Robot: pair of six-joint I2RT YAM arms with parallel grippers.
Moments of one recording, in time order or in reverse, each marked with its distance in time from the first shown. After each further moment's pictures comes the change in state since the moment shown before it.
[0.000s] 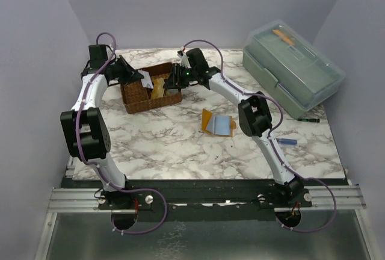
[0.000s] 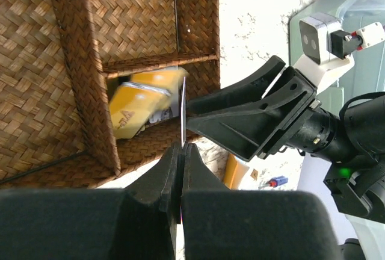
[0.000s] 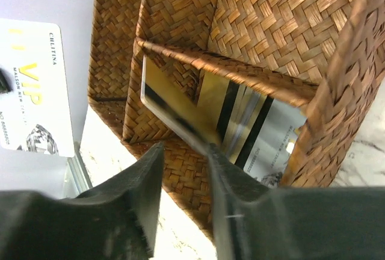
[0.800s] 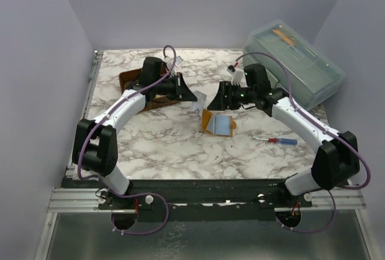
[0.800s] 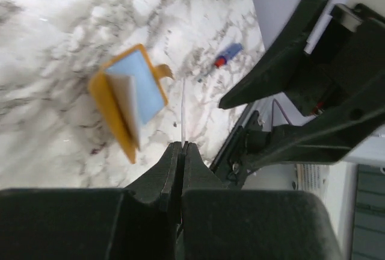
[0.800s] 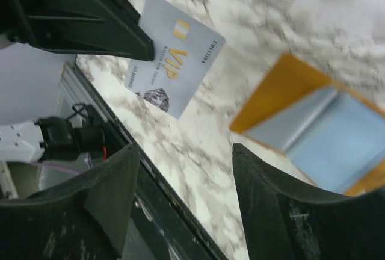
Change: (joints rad) left arm -0.455 -0.156 -0.227 0.219 0.200 0.035; right arm -0.118 -1.052 -1.049 -0.099 0.011 -0.211
